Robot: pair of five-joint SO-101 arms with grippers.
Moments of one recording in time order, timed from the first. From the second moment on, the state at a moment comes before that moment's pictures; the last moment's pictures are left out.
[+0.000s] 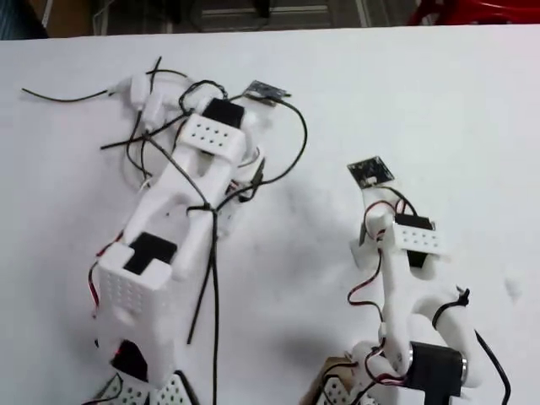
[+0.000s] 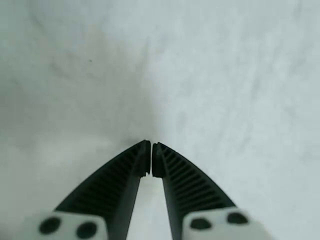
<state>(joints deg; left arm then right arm) 16.3 27.1 -19.8 90.9 -0.5 6.9 -17.7 54.6 50.0 29.1</state>
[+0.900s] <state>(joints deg) 14.9 27.1 -17.0 88.4 -0.8 6.9 -17.7 54.6 49.8 29.1</state>
